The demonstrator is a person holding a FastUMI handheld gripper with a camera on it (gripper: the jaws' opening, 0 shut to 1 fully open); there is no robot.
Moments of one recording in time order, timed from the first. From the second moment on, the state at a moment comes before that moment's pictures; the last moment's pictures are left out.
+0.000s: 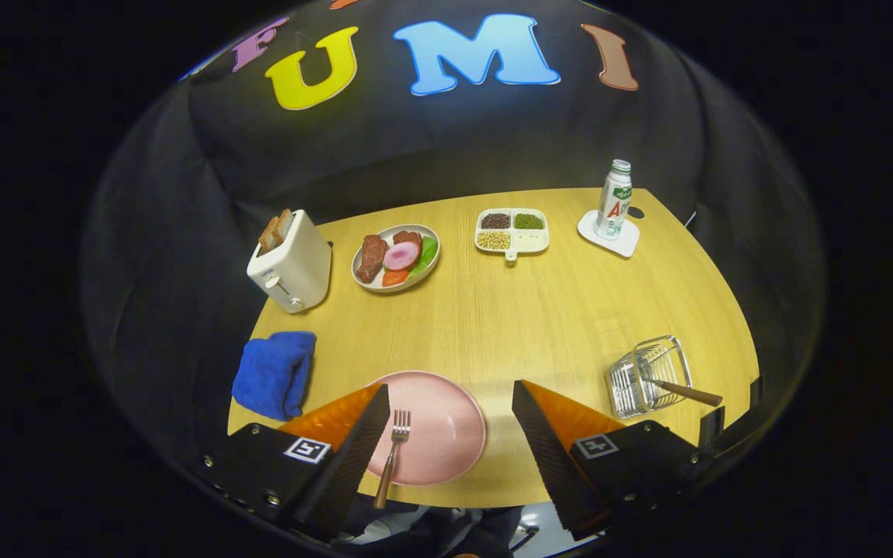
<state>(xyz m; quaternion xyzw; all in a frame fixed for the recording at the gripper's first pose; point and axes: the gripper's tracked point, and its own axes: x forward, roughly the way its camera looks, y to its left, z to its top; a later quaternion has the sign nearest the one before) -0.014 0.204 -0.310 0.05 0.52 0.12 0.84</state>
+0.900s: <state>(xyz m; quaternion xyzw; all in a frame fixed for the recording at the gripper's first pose) -0.110 0.288 -0.428 0.04 0.63 0.13 0.76</state>
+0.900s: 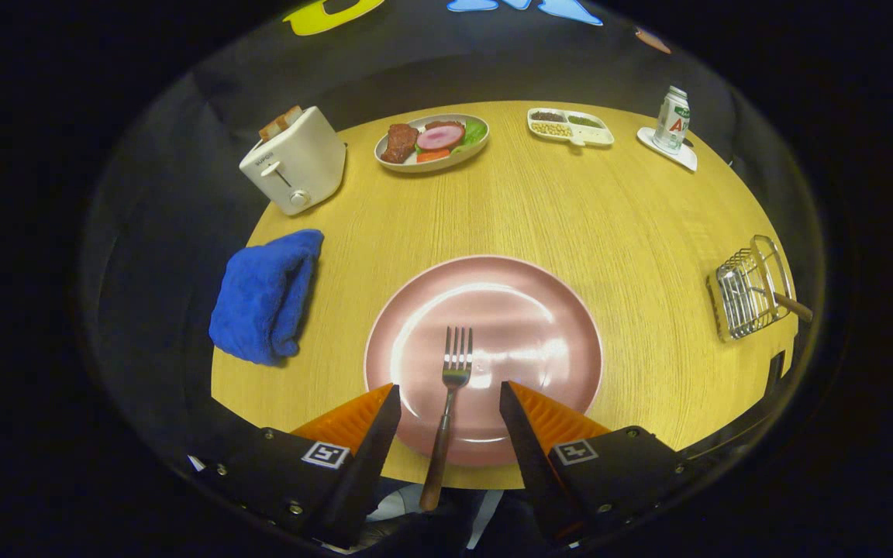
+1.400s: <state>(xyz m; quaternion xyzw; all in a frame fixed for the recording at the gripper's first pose) -0.138 0.288 -0.458 0.04 0.67 0.11 0.73</state>
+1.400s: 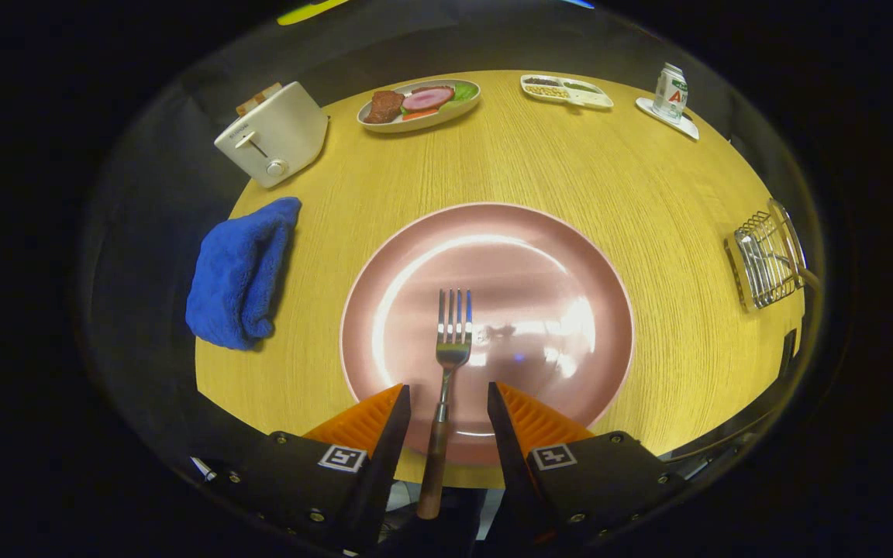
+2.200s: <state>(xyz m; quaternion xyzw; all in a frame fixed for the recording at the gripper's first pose) -0.142 0.287 -0.465 0.05 0.68 0.14 0.72</state>
